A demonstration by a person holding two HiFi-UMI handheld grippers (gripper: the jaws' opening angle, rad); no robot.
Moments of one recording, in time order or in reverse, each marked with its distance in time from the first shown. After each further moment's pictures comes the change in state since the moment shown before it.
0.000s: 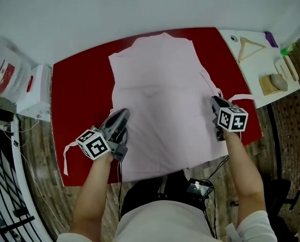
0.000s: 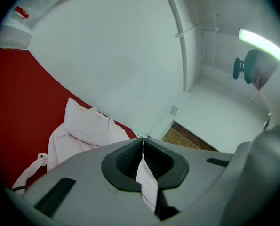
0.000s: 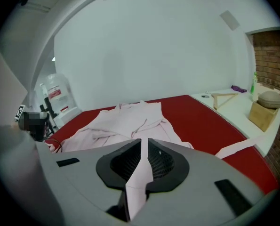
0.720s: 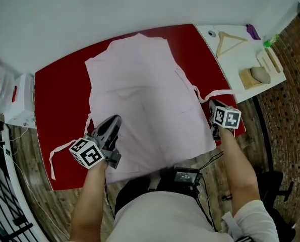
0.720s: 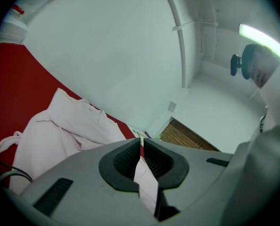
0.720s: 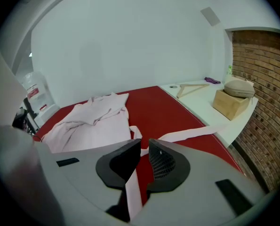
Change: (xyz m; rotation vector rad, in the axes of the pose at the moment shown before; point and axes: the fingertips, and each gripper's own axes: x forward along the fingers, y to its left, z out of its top) left arm 0.038 -0.050 -0.034 0.001 0.032 -0.006; right arm -0.043 -0.127 -0.036 0.076 0.094 -0.215
